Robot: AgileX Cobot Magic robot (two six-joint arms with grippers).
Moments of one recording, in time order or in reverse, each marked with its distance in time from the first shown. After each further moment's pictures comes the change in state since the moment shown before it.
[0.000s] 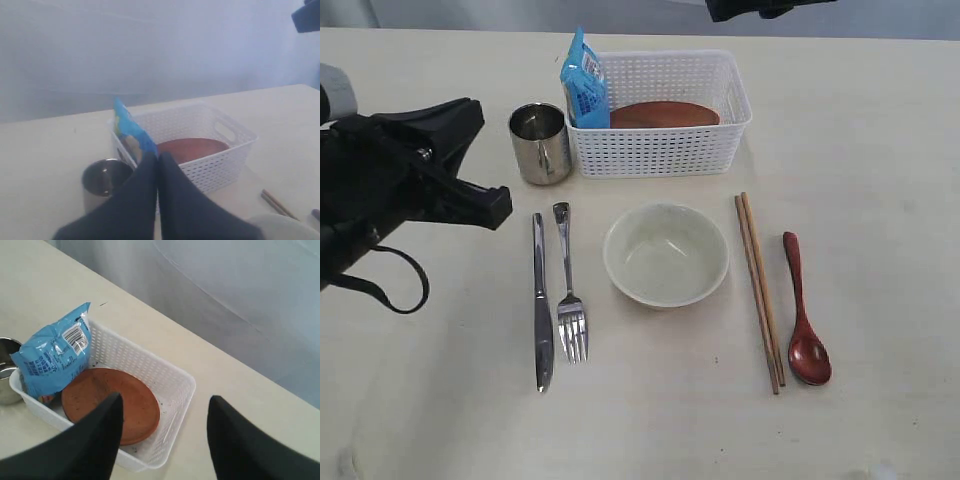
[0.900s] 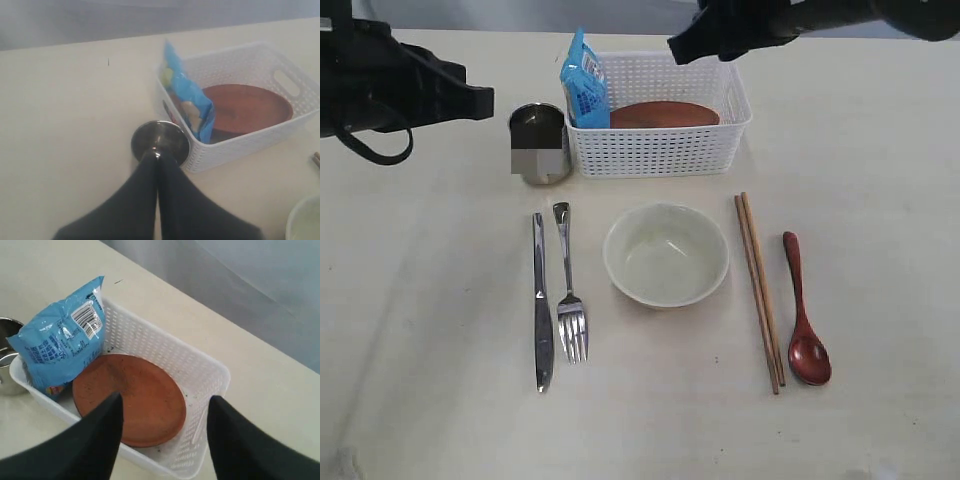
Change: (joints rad) left arm 0.447 0.084 -0.371 0.020 0.764 0.150; right arm 0.000 0.158 0.000 0.000 -0.093 0.039
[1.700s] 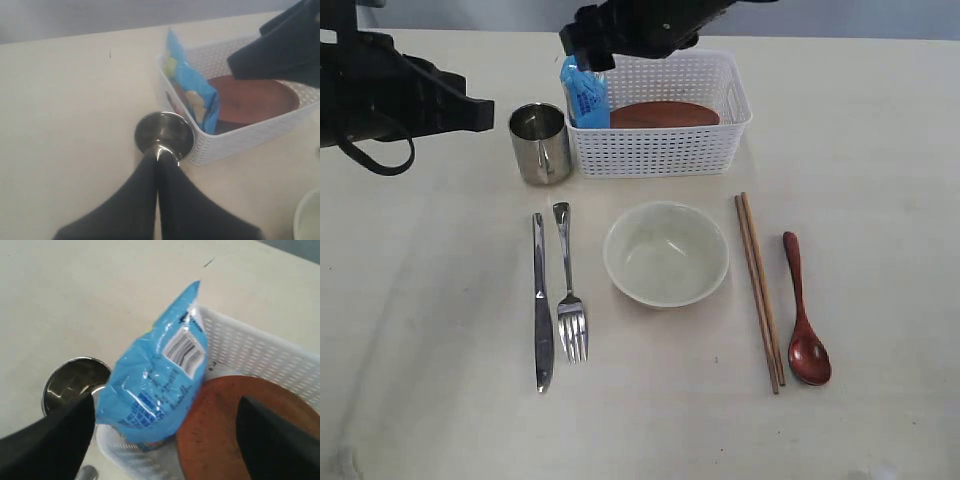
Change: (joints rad) left arm 0.000 0.007 0.016 0.002 -0.014 0.012; right arm 0.024 0.420 -0.436 0.766 0.170 -0.505
